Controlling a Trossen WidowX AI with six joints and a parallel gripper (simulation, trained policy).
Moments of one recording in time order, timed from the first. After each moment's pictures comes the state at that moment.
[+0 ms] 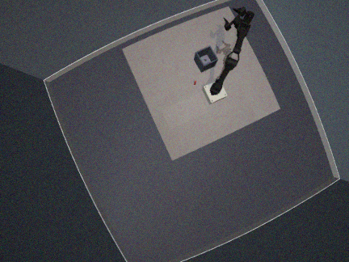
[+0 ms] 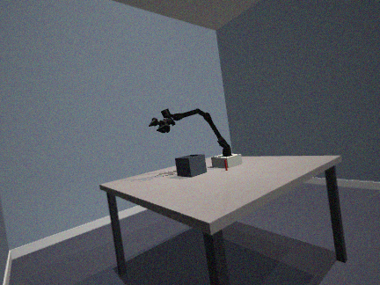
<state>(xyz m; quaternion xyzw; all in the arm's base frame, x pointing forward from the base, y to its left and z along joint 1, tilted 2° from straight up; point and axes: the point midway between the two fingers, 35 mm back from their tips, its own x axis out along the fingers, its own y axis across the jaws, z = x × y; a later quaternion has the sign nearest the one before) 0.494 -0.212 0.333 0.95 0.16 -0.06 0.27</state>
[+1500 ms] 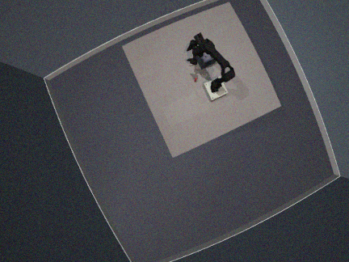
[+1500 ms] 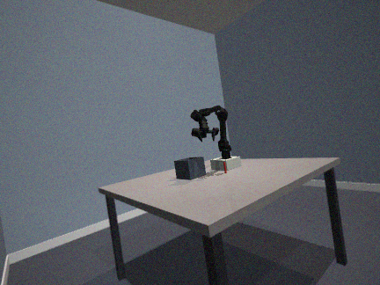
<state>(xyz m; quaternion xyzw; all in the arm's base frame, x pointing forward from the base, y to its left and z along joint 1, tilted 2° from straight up) 0.286 0.181 0.215 0.74 0.52 -0.30 0.30</state>
